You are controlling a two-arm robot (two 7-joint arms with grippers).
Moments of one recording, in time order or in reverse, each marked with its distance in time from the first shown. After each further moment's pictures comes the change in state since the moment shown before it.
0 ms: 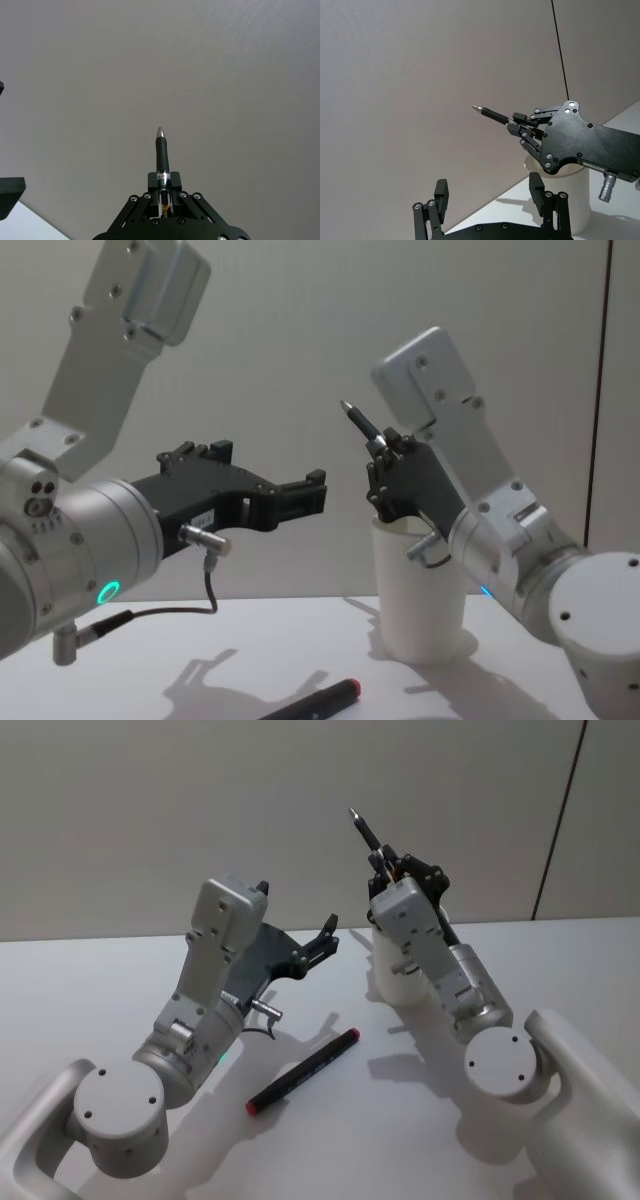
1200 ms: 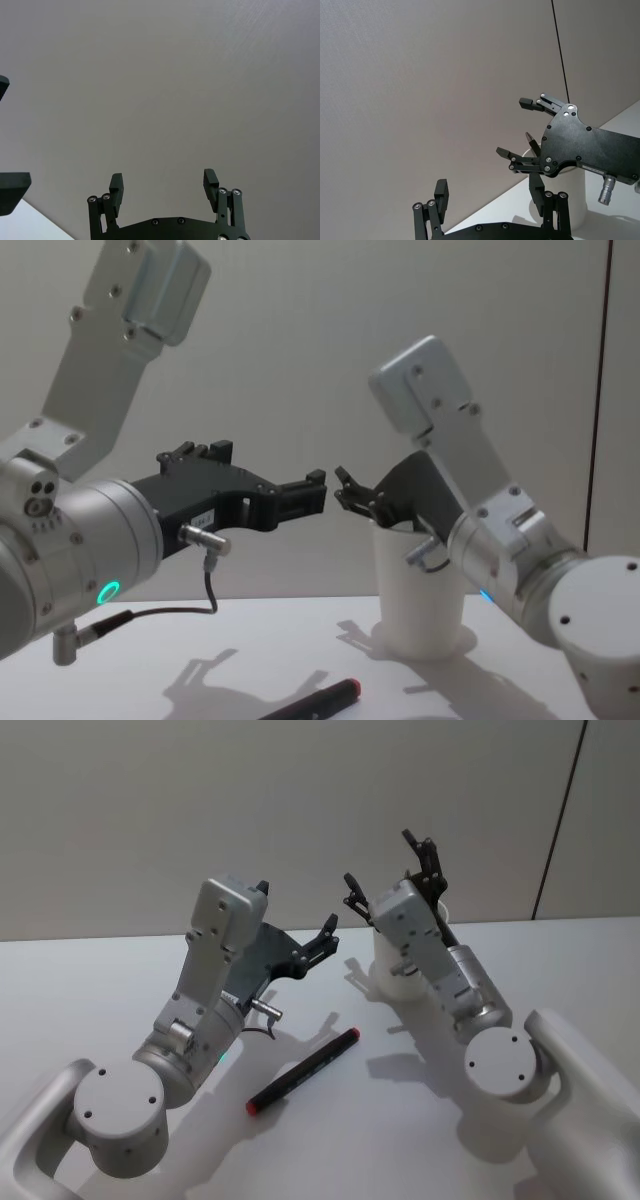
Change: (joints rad) left arm 0.000 0.000 0.000 0.000 0.000 0.000 0.000; right arm 0.005 0.000 0.000 0.015 -0.007 -0.006 0.006
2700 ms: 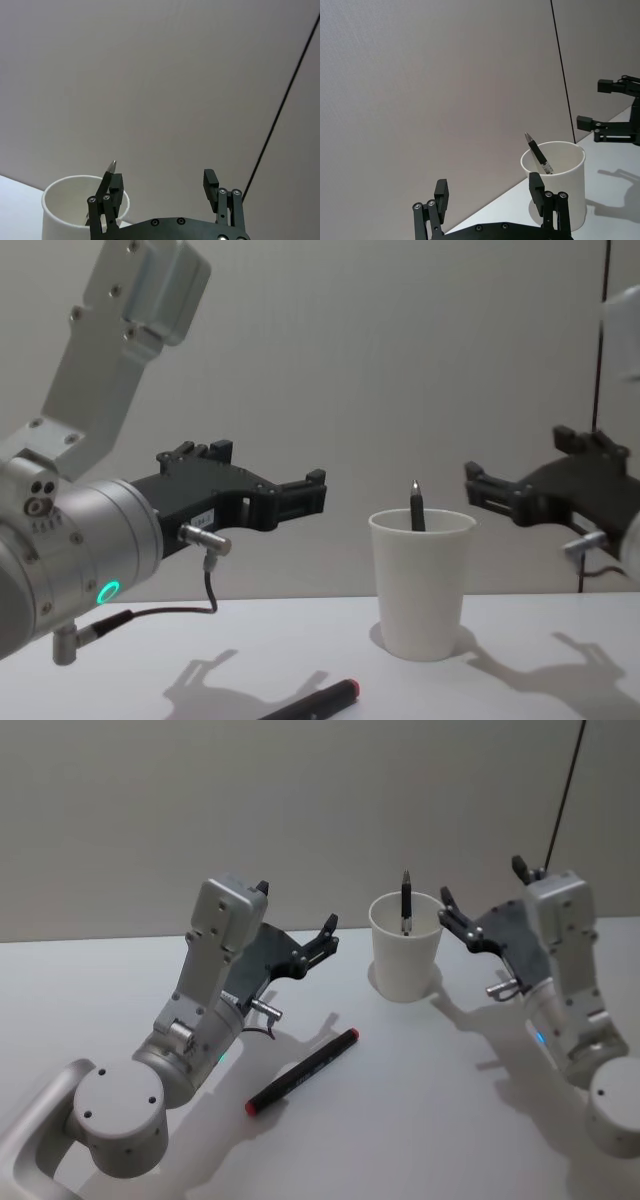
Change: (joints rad) left arm 0.000 0.000 0.000 0.000 0.000 0.000 0.000; right arm -0.254 0.183 0.083 -0.428 0.393 0.204 0.132
